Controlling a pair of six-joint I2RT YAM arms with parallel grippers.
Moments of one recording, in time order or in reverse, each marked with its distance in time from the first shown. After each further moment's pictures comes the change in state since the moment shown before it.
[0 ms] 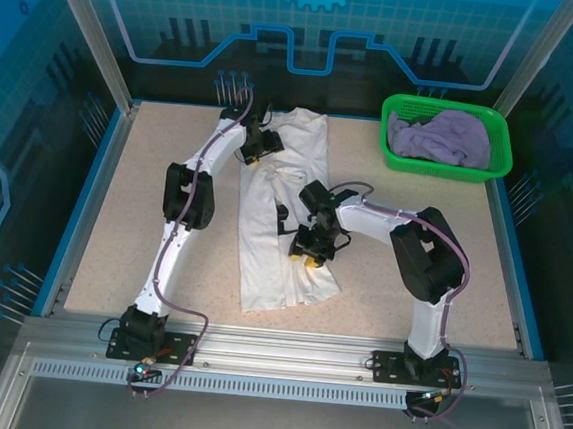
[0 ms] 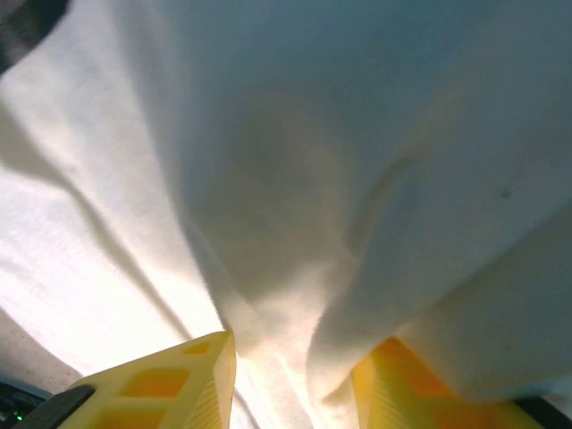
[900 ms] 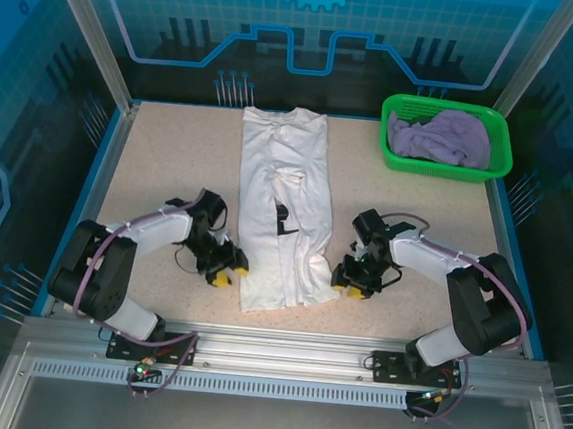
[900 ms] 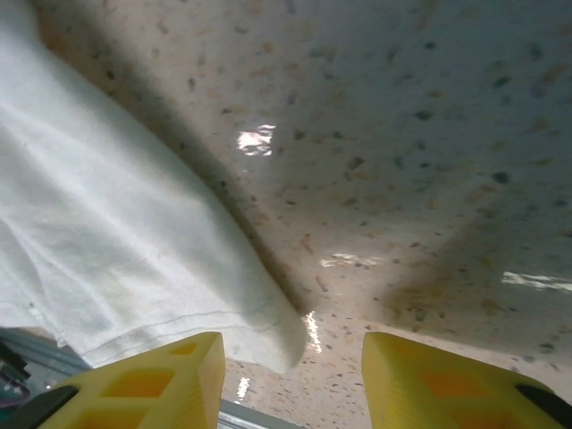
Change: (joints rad) left arm -0.124 -1.183 -1.804 0.197 0.498 0.001; right arm -0.190 -0.423 -0.504 0.003 -0.061 -0.203
